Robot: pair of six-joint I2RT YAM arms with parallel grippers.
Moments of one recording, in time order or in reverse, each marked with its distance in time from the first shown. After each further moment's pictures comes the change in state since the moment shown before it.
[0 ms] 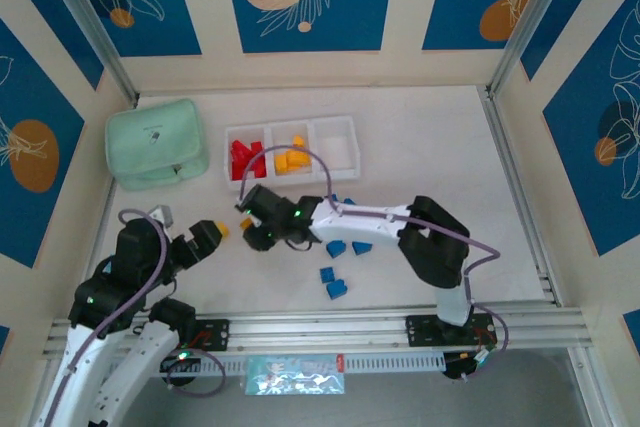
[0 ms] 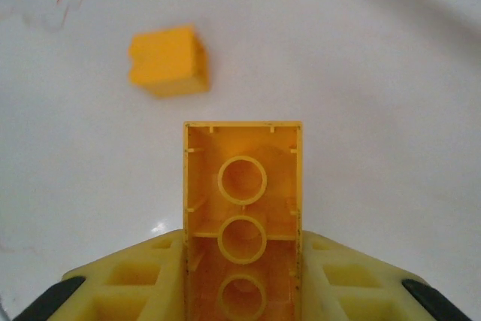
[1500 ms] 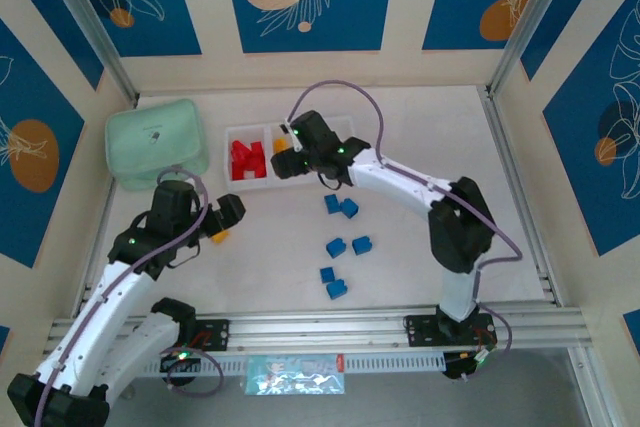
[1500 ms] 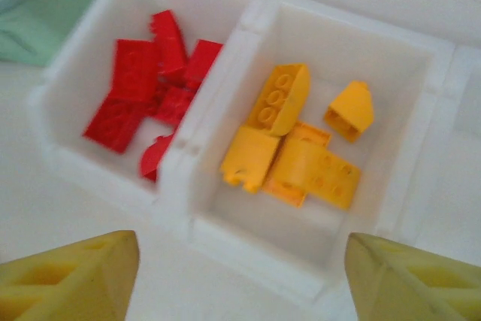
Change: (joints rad) left arm 0.000 0.303 -0.058 0.307 0.037 0.081; right arm -0.303 -0.058 0.090 -0.006 0.015 -0.072
